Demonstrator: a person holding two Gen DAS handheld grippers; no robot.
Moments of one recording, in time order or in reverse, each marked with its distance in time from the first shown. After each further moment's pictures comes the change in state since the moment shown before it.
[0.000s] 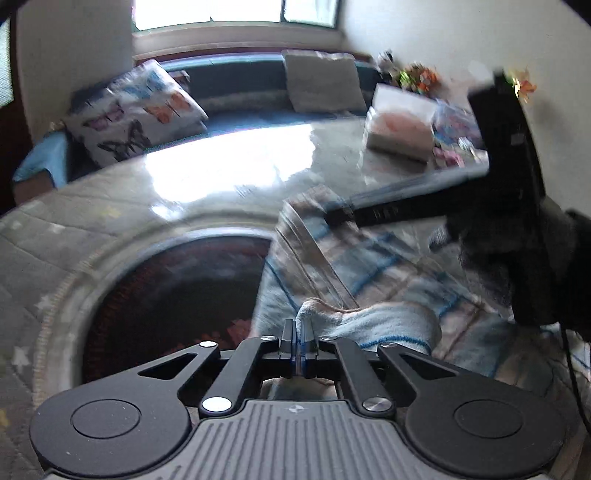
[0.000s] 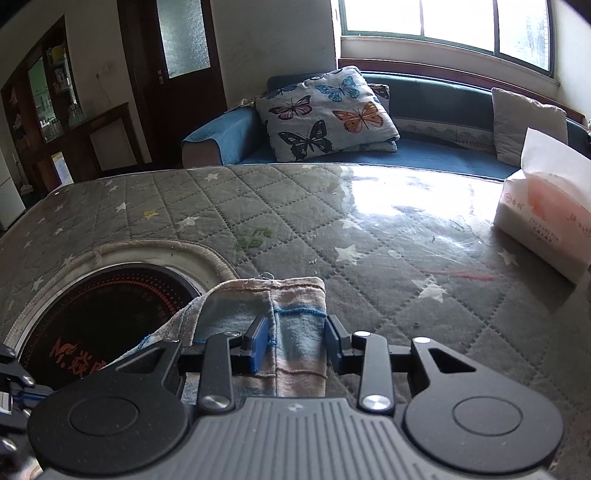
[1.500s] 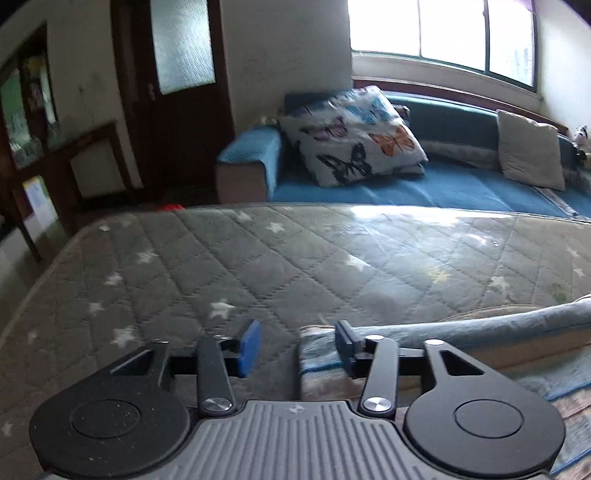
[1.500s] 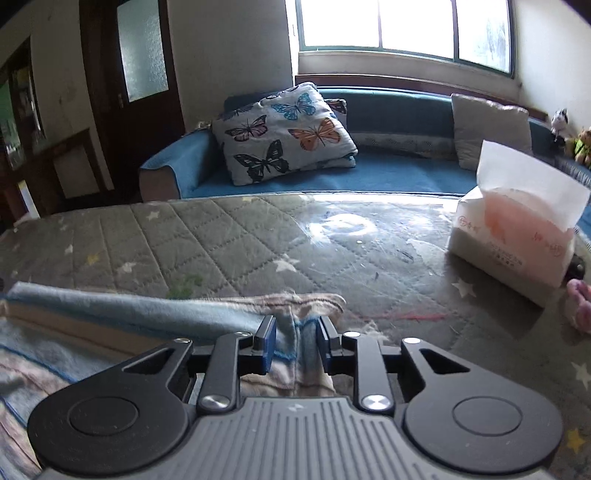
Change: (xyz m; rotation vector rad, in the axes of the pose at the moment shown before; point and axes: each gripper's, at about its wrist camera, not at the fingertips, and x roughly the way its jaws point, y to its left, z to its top) left arm -0.007 0.202 0.013 -0.337 -0.080 0.534; right arm 0.022 -0.042 0.025 0.092 -0.052 -0.081
